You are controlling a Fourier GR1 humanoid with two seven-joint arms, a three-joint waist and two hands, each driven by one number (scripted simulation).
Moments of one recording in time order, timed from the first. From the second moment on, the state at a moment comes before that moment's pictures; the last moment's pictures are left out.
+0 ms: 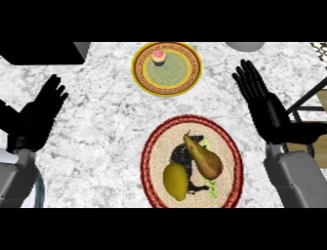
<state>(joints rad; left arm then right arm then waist) -0.24 0.41 -0.10 -1.41 0.40 0.20 0.18 -0.34 -0.19 0.11 -1.37 -0.24 0.07 -0.24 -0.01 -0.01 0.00</state>
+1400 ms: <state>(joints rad) -0.10 0.37 -0.12 -1.63 0.20 0.34 0.11 -0.50 -0.37 0.55 -1.89 -0.01 0.24 0.55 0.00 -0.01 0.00</state>
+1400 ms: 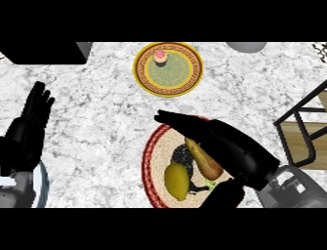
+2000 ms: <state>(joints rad) -0.06 0.36 -0.11 -1.66 0.19 0.32 0.11 -0.67 -0.27 0.80 -1.92 0.24 0.32 0.99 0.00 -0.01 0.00</state>
